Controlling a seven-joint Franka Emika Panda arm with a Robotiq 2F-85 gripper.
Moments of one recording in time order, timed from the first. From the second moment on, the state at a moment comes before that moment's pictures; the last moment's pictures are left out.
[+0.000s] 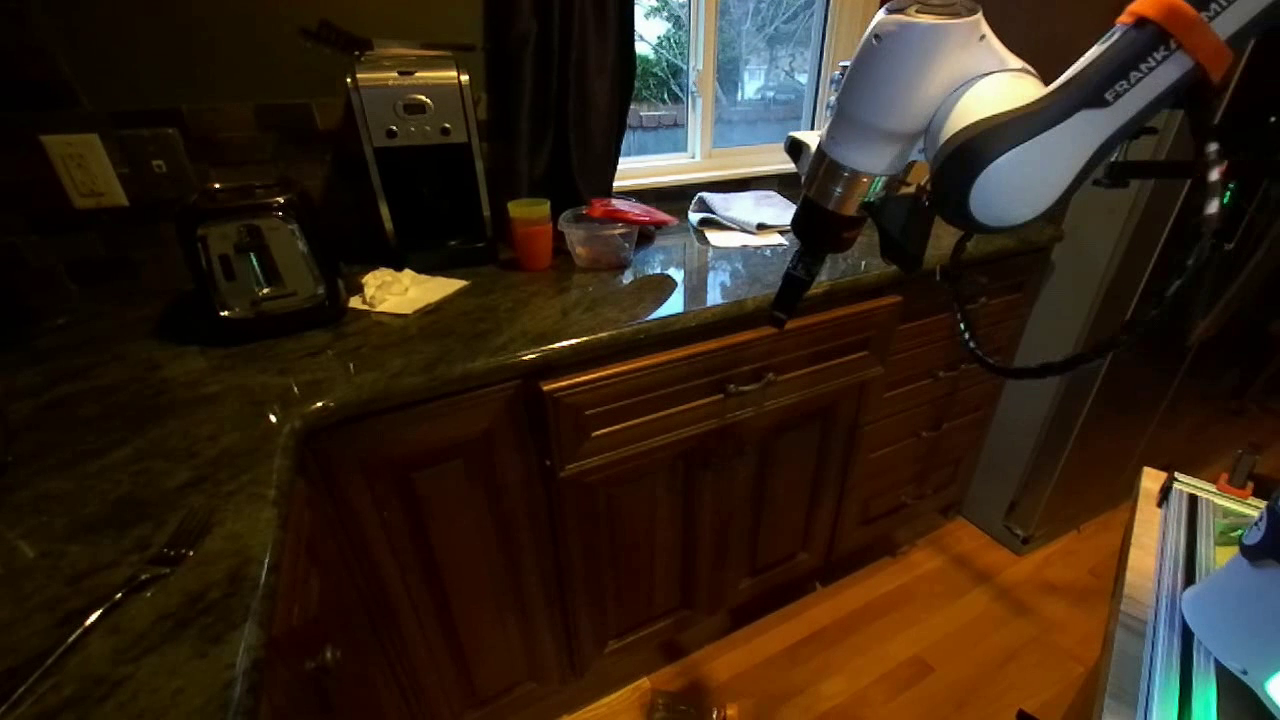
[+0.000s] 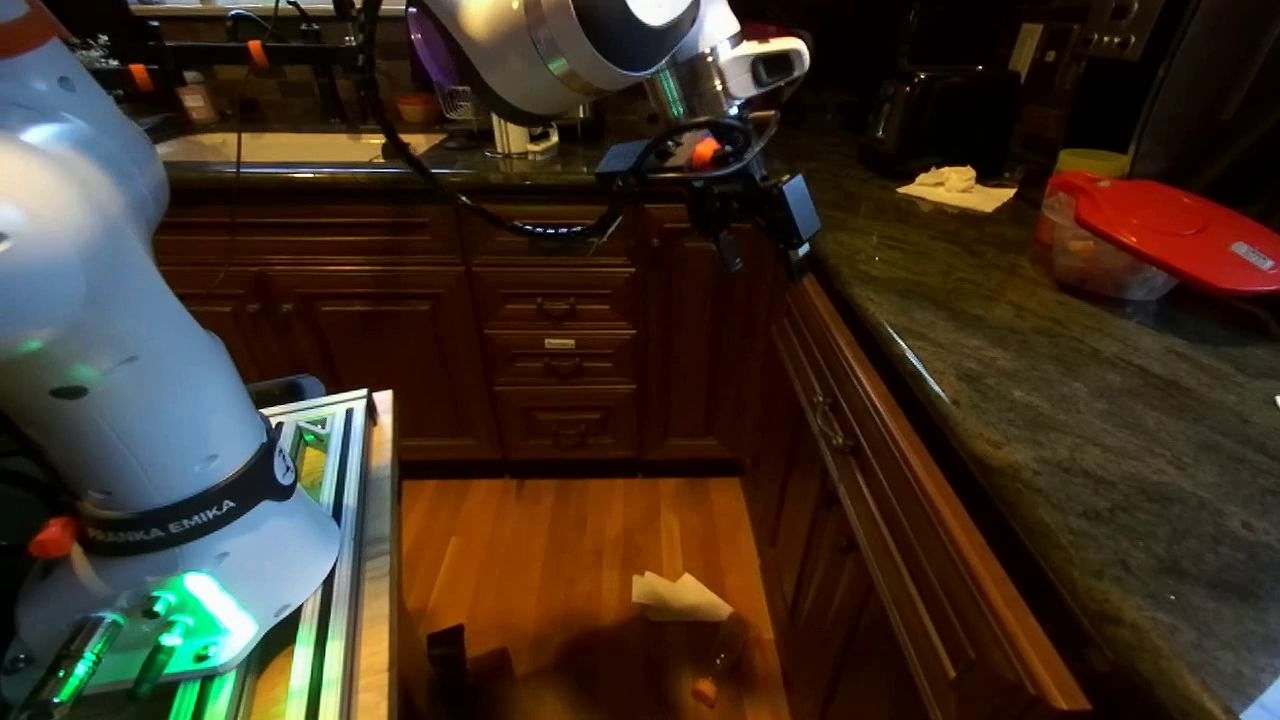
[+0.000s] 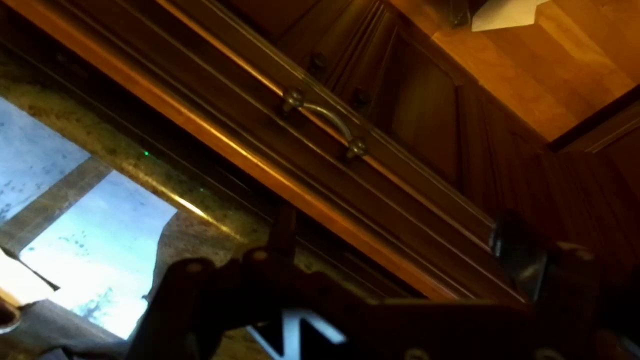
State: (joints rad) arm 0.14 -0.18 -0.10 -2.59 -0.56 2.76 0.24
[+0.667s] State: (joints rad) arm 0.03 0.10 -0.07 -2.41 -0.32 2.76 0.14
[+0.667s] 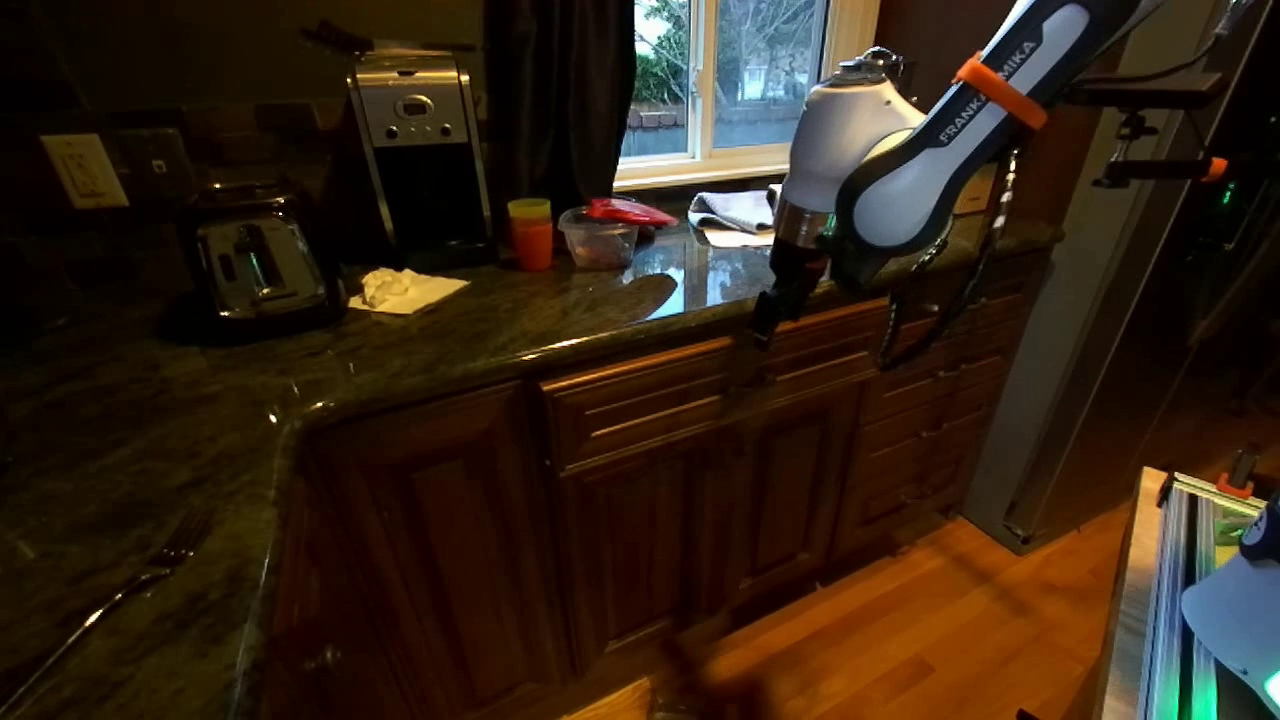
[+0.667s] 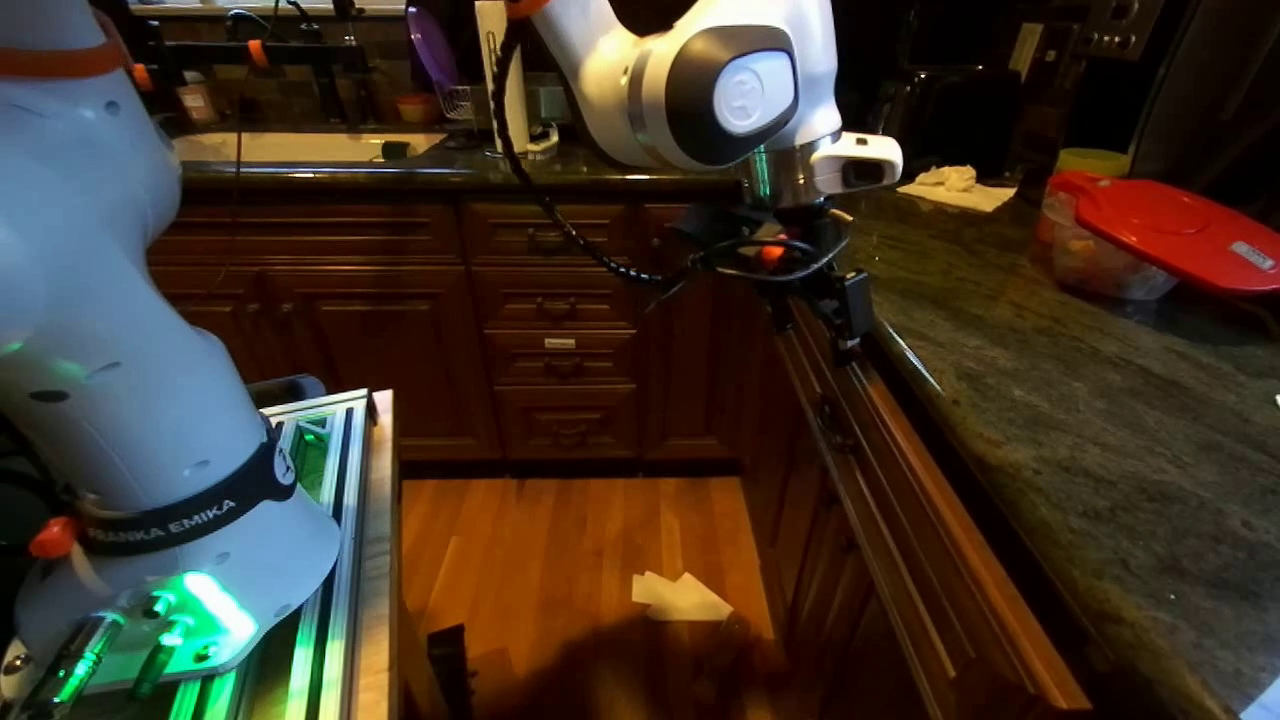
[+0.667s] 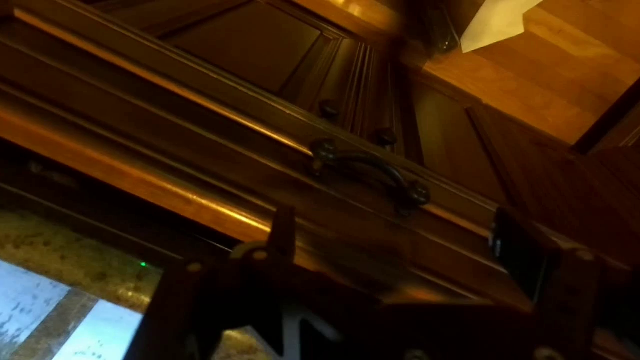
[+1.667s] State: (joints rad) arm 0.10 0.33 -0.21 -2.26 -0.40 2.84 0.46
